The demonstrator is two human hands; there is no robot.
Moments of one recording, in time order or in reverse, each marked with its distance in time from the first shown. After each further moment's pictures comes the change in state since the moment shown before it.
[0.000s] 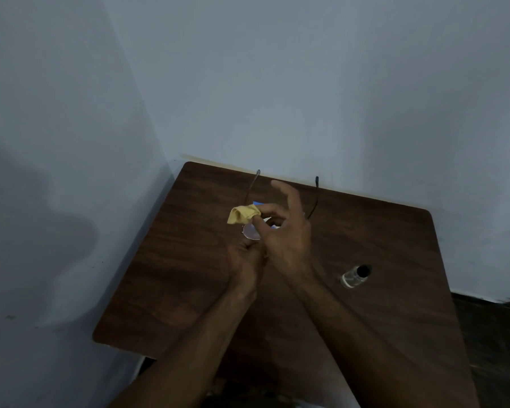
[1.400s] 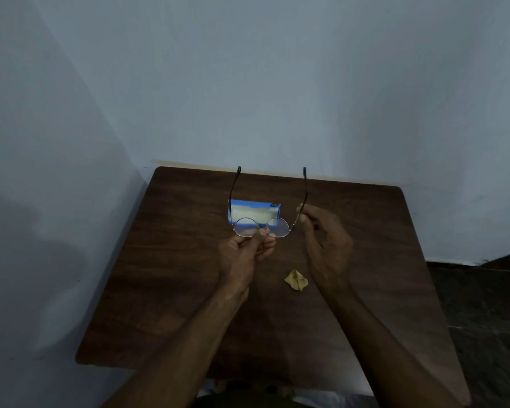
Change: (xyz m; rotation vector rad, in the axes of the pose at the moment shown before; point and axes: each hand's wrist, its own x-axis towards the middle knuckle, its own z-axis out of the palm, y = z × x) left_hand -0.010 -0.012 0.027 -0.236 -0.212 0.013; right_hand -0.016 0.075 -0.103 -0.292 0.357 -0.294
